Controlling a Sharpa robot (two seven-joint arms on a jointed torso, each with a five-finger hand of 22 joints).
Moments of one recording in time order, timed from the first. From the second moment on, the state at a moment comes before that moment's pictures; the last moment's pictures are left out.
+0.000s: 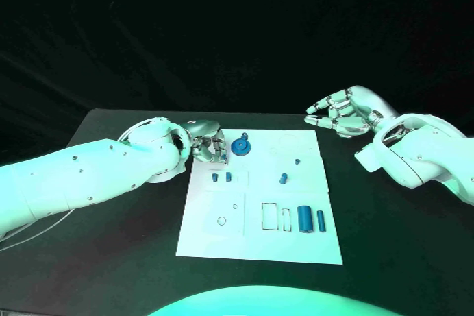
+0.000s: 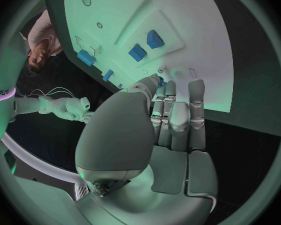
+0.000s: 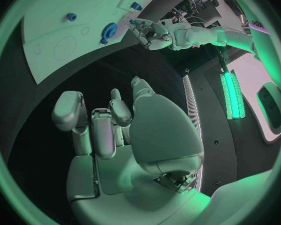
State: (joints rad) left arm 1.19 -0.78 -0.01 1.47 -1.44 -0.11 -0.19; left_hand 1.49 -0.17 0.36 0.21 0.20 1.09 0.12 0.18 0.08 1.13 0.07 0.30 0.09 1.35 0.00 1.35 0.93 0.17 1.01 0.11 1.12 0.75; right arm 1.32 -0.95 -0.12 1.58 -0.85 -0.45 0.11; right_hand 1.35 -0.07 -0.01 0.24 0.36 0.98 0.14 0.19 0.14 1.27 0.06 1.22 1.19 1.47 -0.01 1.42 1.31 0.08 1.32 0.09 1.11 1.23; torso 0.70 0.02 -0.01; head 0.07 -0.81
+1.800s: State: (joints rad) left arm 1.18 -0.75 -0.02 1.43 -1.42 -0.06 -0.21; left_hand 1.48 -0.20 0.34 0.21 0.20 1.07 0.14 0.14 0.07 1.14 0.07 0.28 0.09 1.35 0.00 1.35 0.91 0.17 1.01 0.11 1.11 0.73; right arm 1.32 -0.95 -0.12 1.59 -0.85 -0.45 0.11; right_hand 1.35 -0.07 -0.01 0.24 0.36 0.98 0.14 0.19 0.14 1.27 0.06 1.22 1.19 1.47 -0.01 1.42 1.31 0.10 1.32 0.09 1.11 1.23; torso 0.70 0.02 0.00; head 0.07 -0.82
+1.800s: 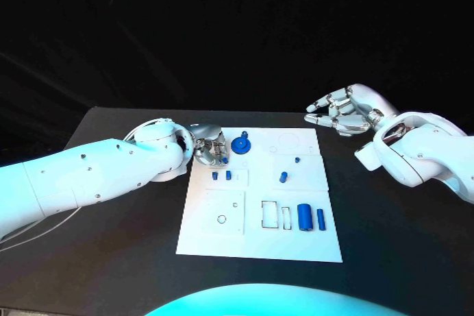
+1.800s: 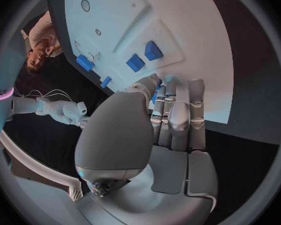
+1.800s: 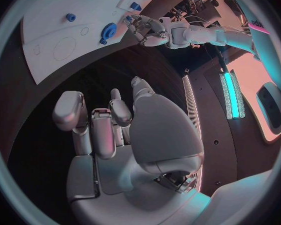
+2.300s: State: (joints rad) left arm 1.18 -0.75 -0.02 1.43 -1.42 -0.06 -0.22; left_hand 1.47 -0.20 0.33 0.22 0.20 1.00 0.17 0.08 0.06 1.14 0.09 0.26 0.09 1.33 0.02 1.35 0.88 0.17 1.00 0.12 1.10 0.71; right arm 1.32 -0.95 -0.12 1.59 -0.85 -0.45 0.11; right_hand 1.35 -0.07 -0.01 0.23 0.36 0.98 0.14 0.19 0.14 1.24 0.06 1.18 1.15 1.47 -0.01 1.39 1.29 0.10 1.31 0.09 1.08 1.21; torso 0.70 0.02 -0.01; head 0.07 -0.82
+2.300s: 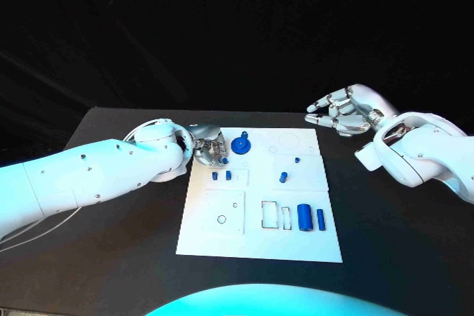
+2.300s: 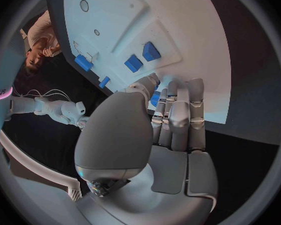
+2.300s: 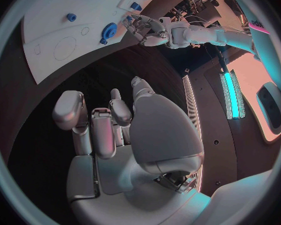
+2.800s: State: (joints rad) left arm 1.18 -0.82 -0.01 1.45 -1.29 -0.07 -0.20; left_hand 1.48 -0.21 0.23 0.22 0.20 0.94 0.17 0.07 0.07 1.02 0.11 0.27 0.10 1.18 0.04 1.23 0.60 0.17 0.94 0.14 1.02 0.64; right arm 1.32 -0.95 -0.12 1.59 -1.04 -0.35 0.01; right_hand 1.48 -0.10 0.15 0.19 0.27 1.00 0.15 0.19 0.12 1.06 0.07 0.39 0.43 1.46 -0.01 1.17 1.07 0.15 1.27 0.09 0.89 1.09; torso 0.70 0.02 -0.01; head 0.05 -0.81
